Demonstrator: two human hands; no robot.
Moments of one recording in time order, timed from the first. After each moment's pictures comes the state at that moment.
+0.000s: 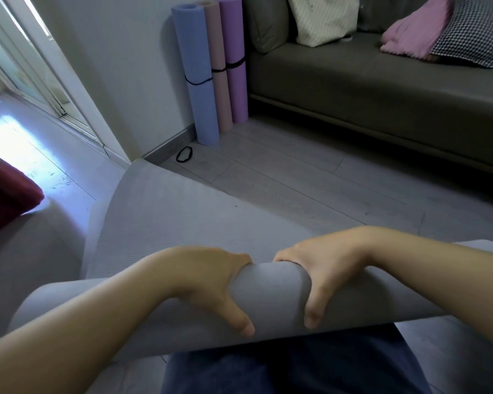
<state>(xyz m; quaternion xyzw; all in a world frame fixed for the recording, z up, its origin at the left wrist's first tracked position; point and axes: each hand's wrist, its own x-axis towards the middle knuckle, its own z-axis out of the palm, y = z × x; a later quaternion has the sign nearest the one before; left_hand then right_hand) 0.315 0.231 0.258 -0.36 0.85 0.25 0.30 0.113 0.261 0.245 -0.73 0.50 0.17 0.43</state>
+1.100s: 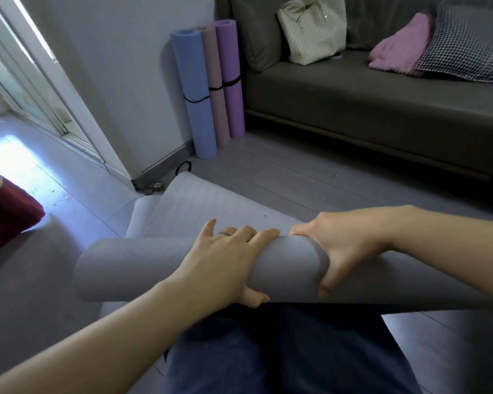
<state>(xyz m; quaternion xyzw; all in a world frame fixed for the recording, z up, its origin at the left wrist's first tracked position) 0.298 0.239 0.247 -0.35 0.93 0.00 0.09 0.083 0.258 0.272 -0.77 0.55 0.15 0.29</state>
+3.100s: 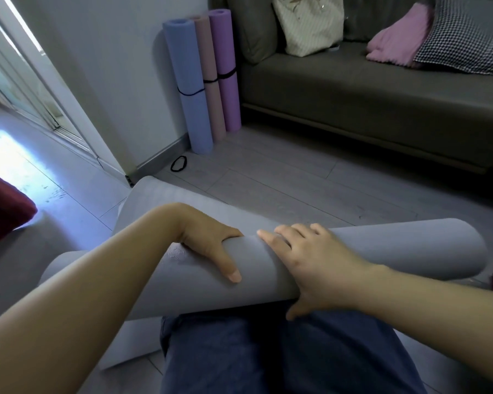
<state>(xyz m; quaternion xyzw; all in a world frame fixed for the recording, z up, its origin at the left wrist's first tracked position) 0.299 0.152 0.245 -0.36 0.76 0.41 0.34 0.118 0.289 0.224 -0.82 0.56 0.10 0.06</state>
